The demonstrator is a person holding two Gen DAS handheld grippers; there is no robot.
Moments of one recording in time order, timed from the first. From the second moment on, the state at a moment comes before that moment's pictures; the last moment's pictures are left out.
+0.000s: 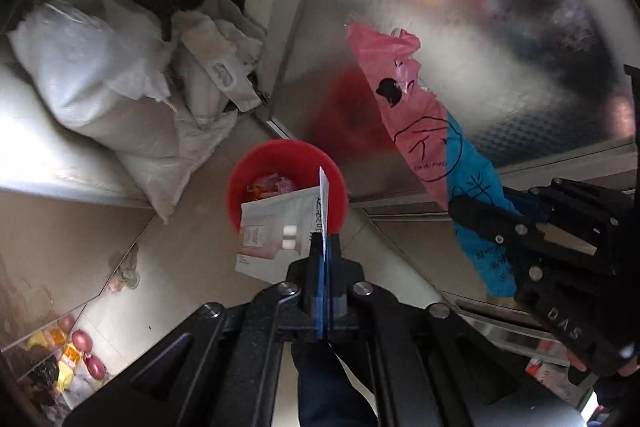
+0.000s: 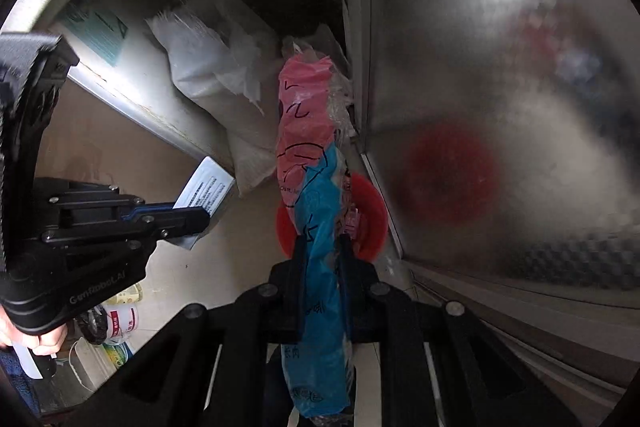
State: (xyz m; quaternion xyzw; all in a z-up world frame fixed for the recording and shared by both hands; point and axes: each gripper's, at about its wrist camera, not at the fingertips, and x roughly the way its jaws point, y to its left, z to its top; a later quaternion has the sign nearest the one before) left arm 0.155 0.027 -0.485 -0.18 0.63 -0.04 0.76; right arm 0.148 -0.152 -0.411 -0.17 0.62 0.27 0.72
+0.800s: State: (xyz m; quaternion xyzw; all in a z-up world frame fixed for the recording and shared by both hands) left arm 0.178 0.014 -0.560 -0.13 0.64 -0.04 0.75; right arm 0.154 -0.174 -0.472 -0.15 0.62 0.23 0.74
